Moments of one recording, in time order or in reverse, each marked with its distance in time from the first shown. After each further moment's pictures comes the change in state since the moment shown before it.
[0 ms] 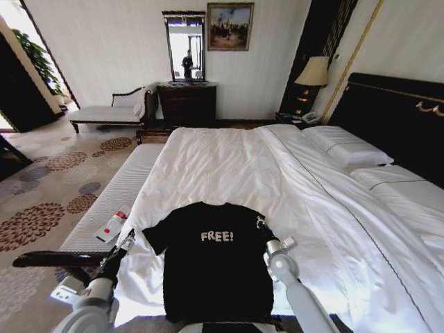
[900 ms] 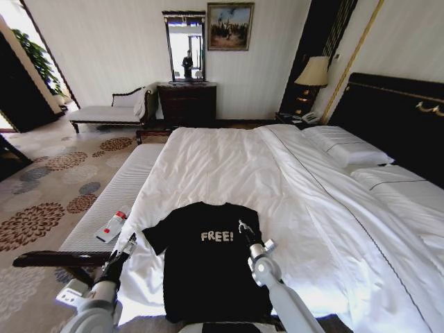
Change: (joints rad) left arm 0.001 -0.022 0.021 0.020 0.040 -0.006 0.003; right arm -0.100 0.010 -0.115 0.089 -0.058 0.017 -0.041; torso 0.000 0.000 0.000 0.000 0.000
